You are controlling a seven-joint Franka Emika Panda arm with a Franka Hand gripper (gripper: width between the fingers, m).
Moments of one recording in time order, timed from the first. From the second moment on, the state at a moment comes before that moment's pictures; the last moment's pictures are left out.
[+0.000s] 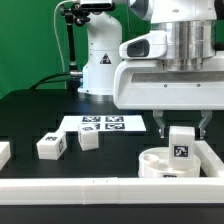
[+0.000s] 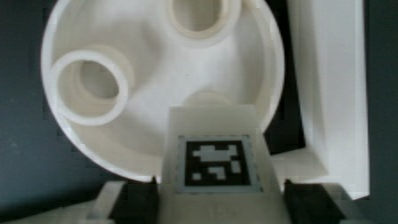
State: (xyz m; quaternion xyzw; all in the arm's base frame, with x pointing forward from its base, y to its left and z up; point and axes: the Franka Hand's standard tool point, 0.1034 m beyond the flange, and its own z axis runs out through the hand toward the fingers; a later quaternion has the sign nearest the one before) arm 0.634 0.081 0.077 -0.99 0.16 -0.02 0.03
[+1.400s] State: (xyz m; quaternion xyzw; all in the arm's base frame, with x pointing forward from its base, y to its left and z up) arm 0.633 0.120 0.076 -0.72 0.68 0.02 0.10
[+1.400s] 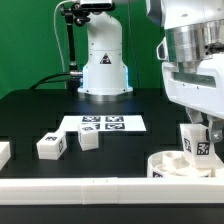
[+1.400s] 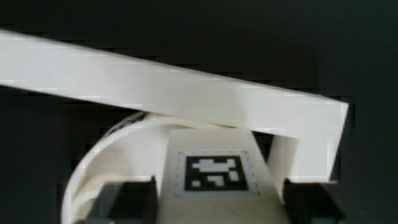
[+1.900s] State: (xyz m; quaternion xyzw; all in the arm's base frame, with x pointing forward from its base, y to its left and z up) arm 0.633 0.122 0.077 -0.69 0.71 0.03 0.11
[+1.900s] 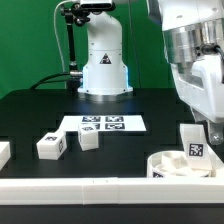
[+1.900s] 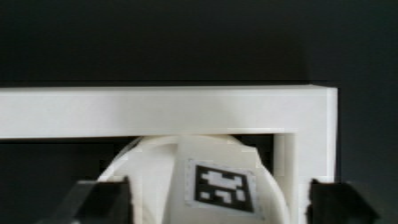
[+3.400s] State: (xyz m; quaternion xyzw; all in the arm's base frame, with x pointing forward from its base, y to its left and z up) arm 0.649 0.125 0.110 -0.98 0.18 -0.05 0.08
